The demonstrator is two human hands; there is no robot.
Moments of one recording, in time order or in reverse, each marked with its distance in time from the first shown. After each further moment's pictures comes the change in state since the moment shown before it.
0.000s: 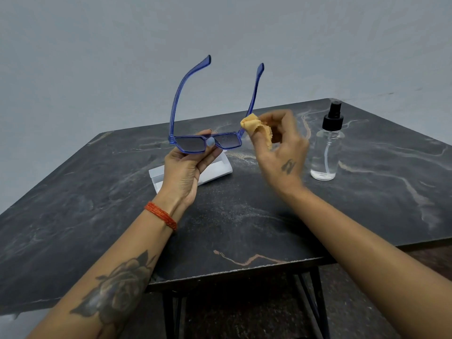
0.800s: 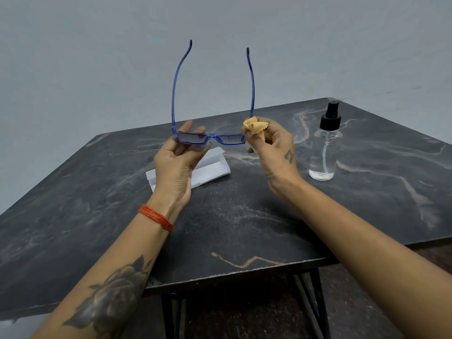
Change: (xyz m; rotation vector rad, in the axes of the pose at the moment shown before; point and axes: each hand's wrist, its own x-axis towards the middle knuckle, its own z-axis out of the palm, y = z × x) left_hand 0.003 0.004 -0.005 0.126 0.037 0.097; right_hand 0.006 0.011 0.007 0.359 -0.224 0.459
